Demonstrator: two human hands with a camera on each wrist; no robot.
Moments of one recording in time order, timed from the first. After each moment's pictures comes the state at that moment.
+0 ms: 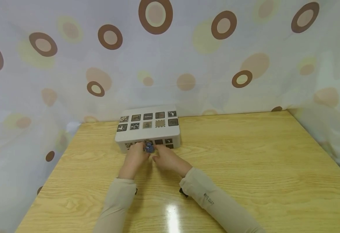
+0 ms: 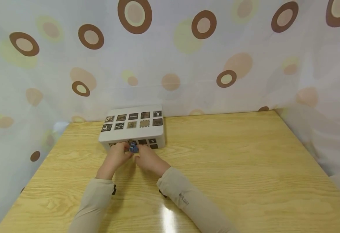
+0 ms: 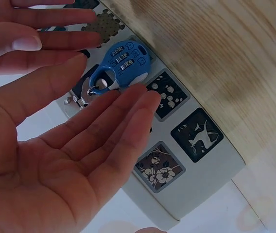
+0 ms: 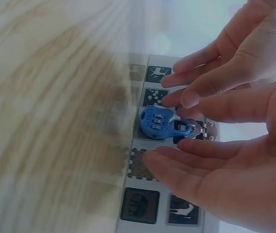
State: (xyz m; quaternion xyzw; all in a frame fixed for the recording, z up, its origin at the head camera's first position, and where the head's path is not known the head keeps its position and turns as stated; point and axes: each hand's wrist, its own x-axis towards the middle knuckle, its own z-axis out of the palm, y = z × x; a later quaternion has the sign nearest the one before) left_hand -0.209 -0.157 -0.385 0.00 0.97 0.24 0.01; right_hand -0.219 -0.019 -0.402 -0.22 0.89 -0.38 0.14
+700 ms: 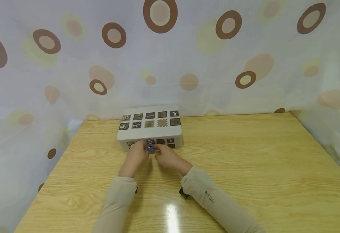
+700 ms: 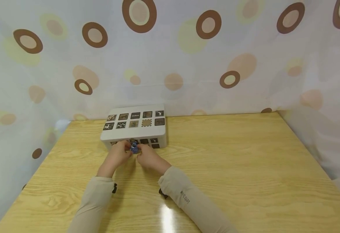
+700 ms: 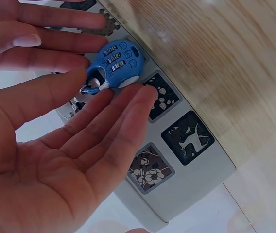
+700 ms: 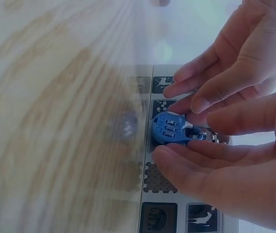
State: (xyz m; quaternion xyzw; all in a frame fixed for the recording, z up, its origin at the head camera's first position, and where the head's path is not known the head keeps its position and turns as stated) left_hand -0.214 -0.163 -0.390 -0.02 0.96 0.28 0.03; right_hand -0.225 -0.021 -0.409 -0.21 0.85 -0.45 0.17
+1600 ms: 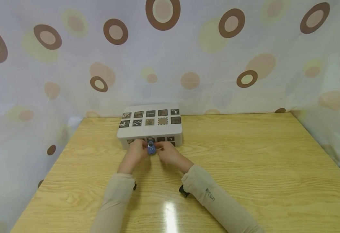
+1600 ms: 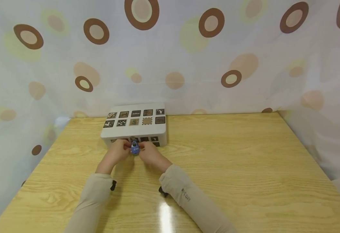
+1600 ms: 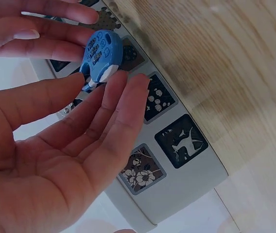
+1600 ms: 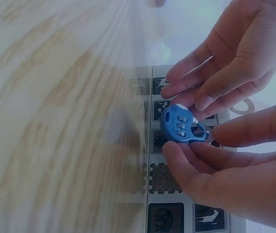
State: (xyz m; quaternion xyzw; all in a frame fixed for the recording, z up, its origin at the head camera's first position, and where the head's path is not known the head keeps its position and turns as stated) left_hand -0.217 -0.171 -0.391 -0.03 0.94 0.33 0.07; right_hand -0.228 -0.021 -0.409 -0.16 0.84 -0.49 0.17
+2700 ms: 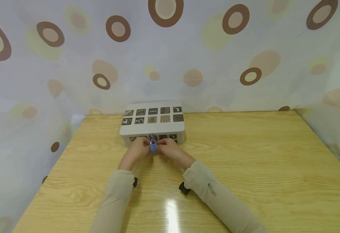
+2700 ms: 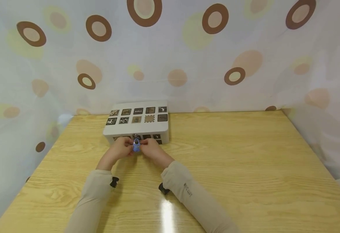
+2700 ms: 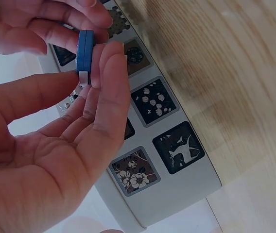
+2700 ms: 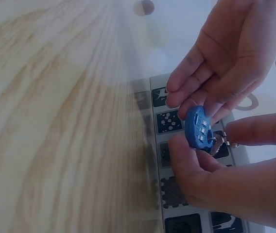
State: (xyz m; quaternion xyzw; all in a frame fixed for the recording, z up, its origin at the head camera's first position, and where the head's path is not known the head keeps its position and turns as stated) left_hand -0.219 -0.175 -0.386 -0.03 0.91 0.39 0.12; right_hand -0.232 -0.027 -0.409 -0.06 0.75 -0.62 0.23
